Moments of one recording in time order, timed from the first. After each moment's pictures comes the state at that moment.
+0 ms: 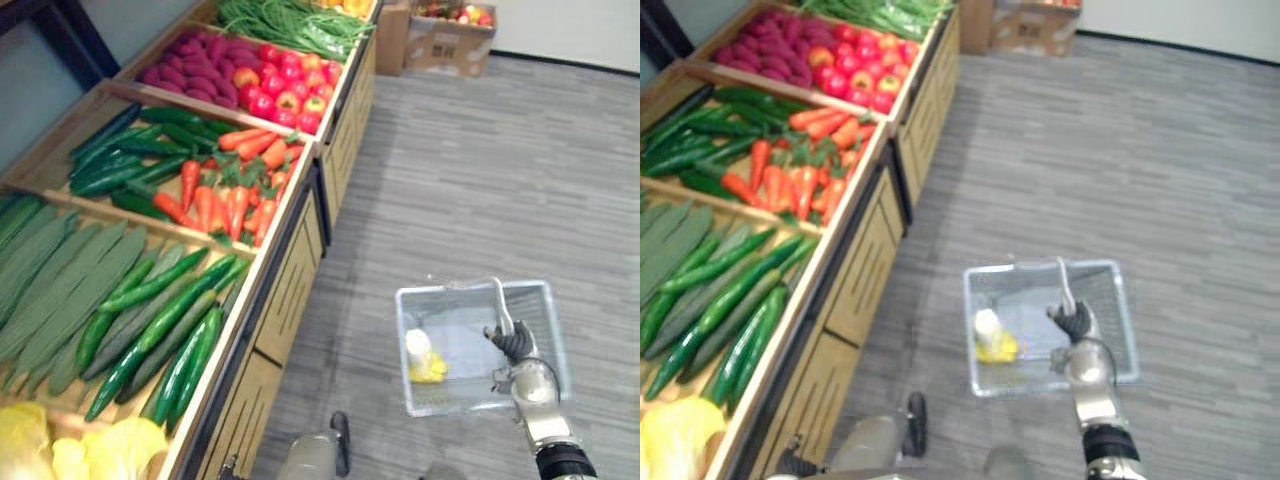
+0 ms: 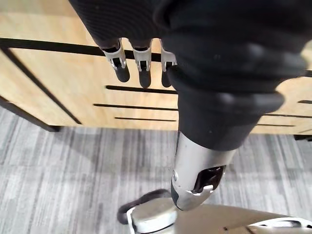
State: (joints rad) left arm 0.19 0.13 0.22 0.98 0.37 -0.07 0.21; right arm -0.10 -0.21 -0.14 0.54 -0.32 -0.05 -0.17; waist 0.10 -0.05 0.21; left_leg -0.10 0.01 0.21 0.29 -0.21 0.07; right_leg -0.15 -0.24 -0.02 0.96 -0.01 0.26
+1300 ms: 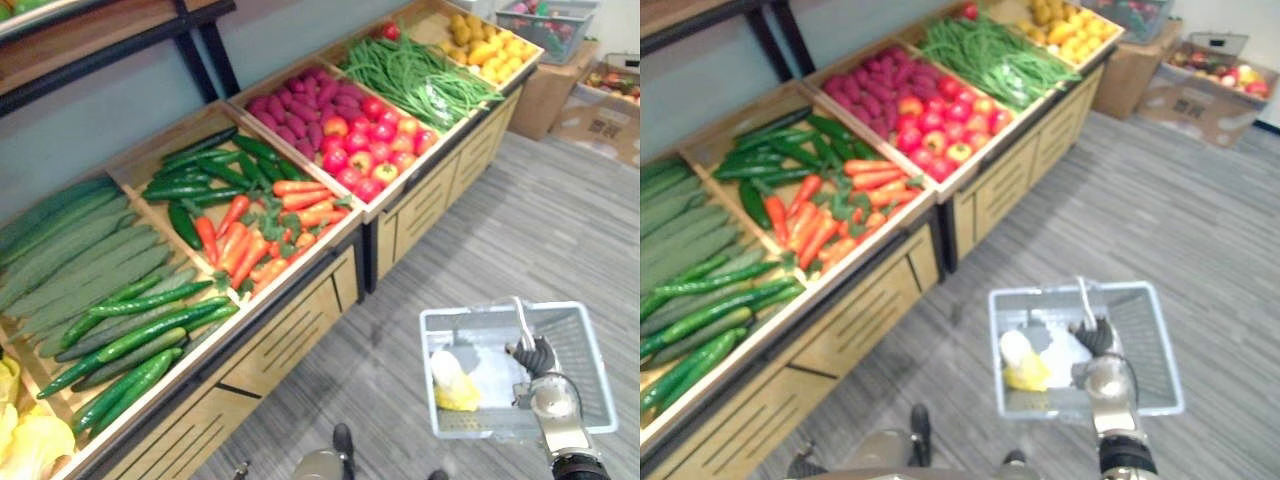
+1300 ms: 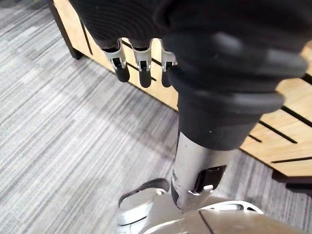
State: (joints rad) left arm 0.19 0.08 0.23 0.99 0.38 -0.06 0.19; right arm -0.06 -0.25 -0.23 0.58 -0.34 -0.03 -0.16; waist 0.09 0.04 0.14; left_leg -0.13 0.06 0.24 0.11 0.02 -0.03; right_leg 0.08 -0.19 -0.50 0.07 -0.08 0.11
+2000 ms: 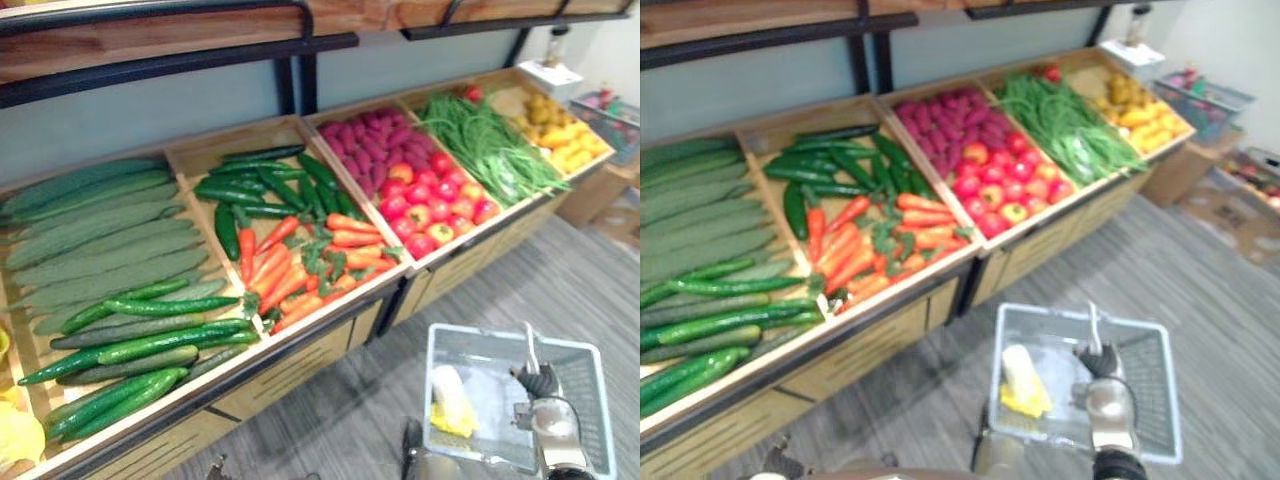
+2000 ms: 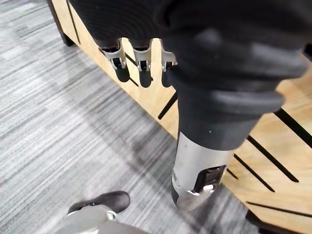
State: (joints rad) left arm 0.16 0.16 0.26 0.99 0.41 -0.05 0.19; right arm -0.01 -0.20 -0.38 0.66 -0.34 -0.02 -0.16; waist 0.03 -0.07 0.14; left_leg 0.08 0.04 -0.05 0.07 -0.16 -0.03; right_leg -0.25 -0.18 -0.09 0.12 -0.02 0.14
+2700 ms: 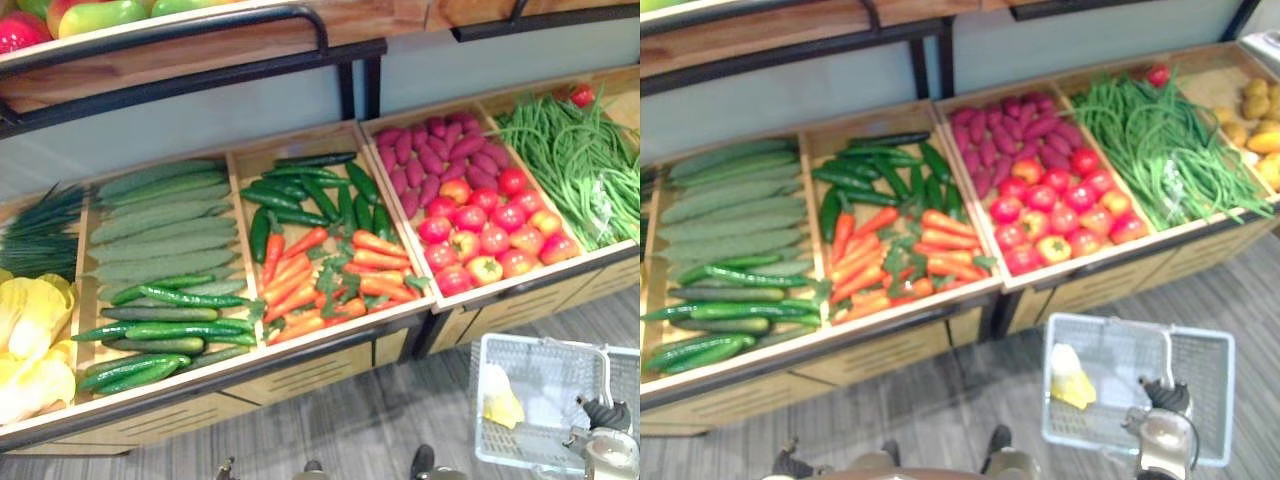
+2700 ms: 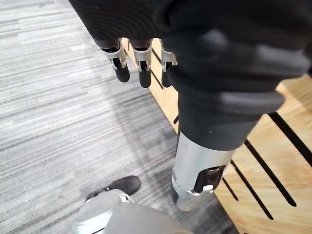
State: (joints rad) left arm 0.17 0.11 0.29 1.00 0.41 -0.04 0.20; right arm 0.00 -0.29 -0.63 0.77 -0.27 -0.02 -0.20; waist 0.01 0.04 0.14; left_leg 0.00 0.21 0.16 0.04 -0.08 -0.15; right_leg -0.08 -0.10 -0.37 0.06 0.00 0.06
